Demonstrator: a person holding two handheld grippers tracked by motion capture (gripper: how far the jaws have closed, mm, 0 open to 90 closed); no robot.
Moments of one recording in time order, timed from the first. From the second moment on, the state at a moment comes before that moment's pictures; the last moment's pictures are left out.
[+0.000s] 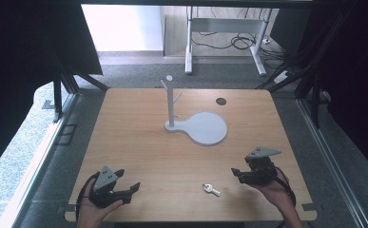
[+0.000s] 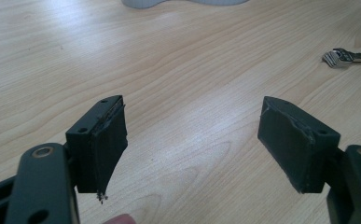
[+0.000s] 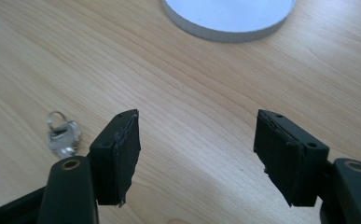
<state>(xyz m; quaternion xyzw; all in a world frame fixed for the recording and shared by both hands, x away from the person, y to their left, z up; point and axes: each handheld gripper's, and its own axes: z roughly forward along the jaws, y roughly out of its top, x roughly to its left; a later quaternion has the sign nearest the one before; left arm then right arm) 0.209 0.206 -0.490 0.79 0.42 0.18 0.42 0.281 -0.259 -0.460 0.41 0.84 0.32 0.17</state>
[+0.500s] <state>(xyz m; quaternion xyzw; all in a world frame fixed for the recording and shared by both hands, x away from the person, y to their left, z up) 0.205 0.209 -0.483 0.78 0.41 0.18 0.43 0.260 -0.214 -0.450 0.35 0.88 0.31 0.12</state>
